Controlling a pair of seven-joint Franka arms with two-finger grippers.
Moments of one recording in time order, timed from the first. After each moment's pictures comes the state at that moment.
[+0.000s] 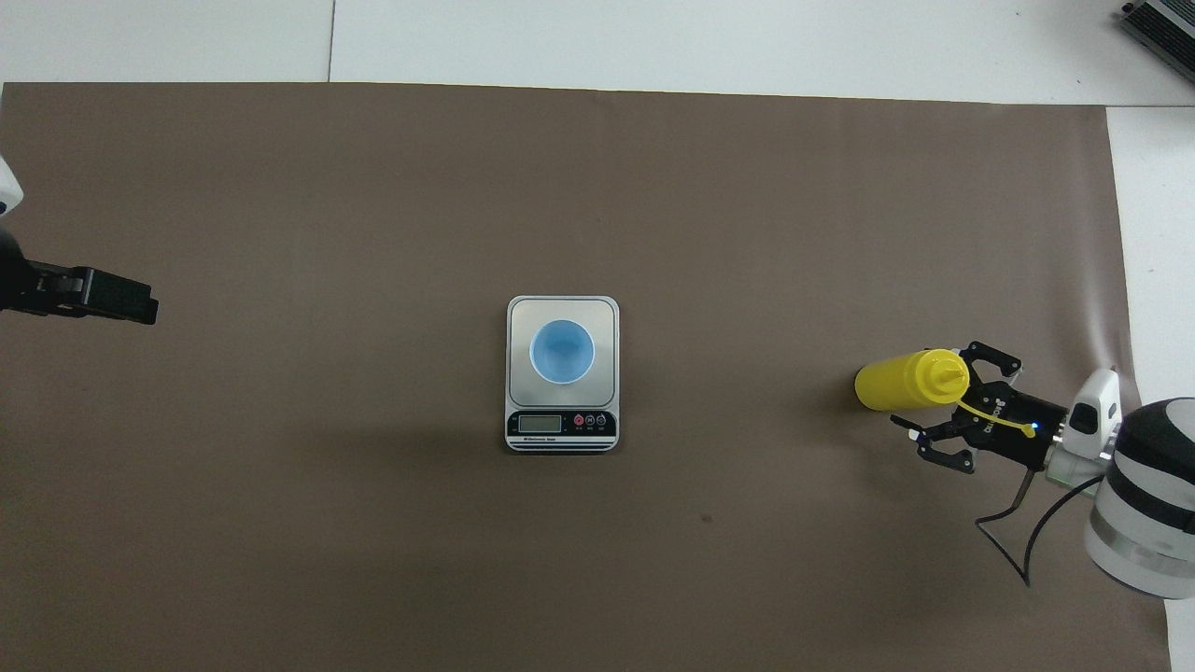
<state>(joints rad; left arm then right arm) -0.03 -0.03 -0.03 -1.63 -0.02 1.61 0.08 -0.17 -0.02 -0.12 -2.50 1.27 2.25 -2.41</state>
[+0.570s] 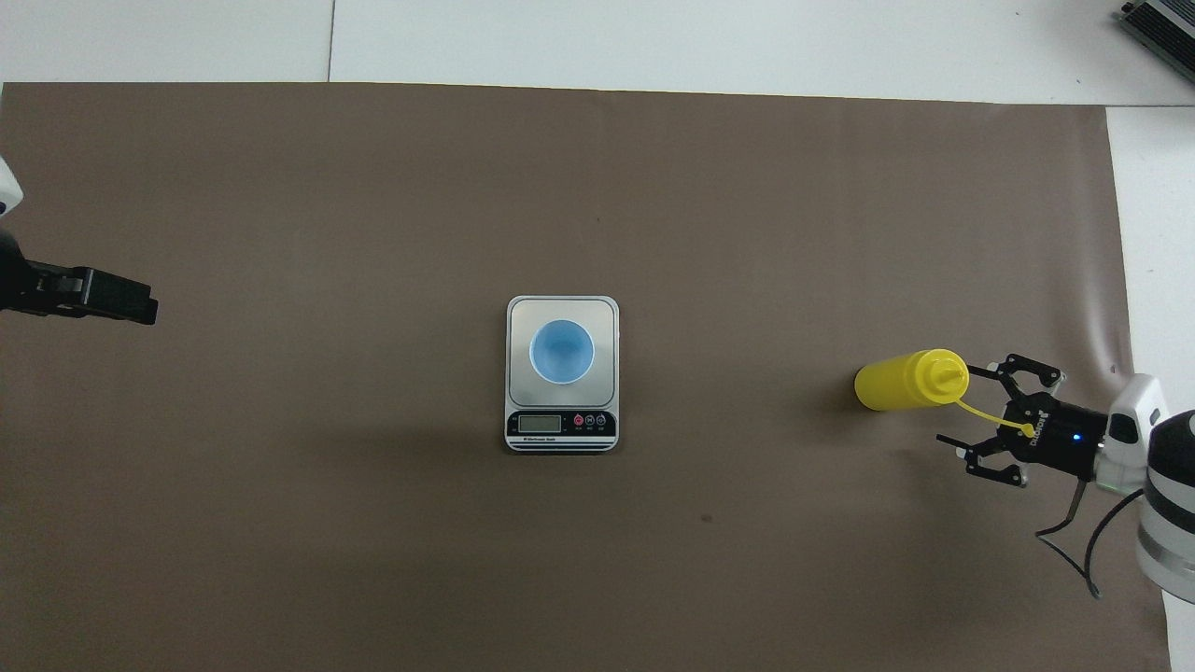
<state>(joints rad) -0.03 -0.03 -0.03 -1.63 -0.02 1.61 0.08 -0.27 -0.03 -0.13 -2.46 1.01 2.25 -2.41</state>
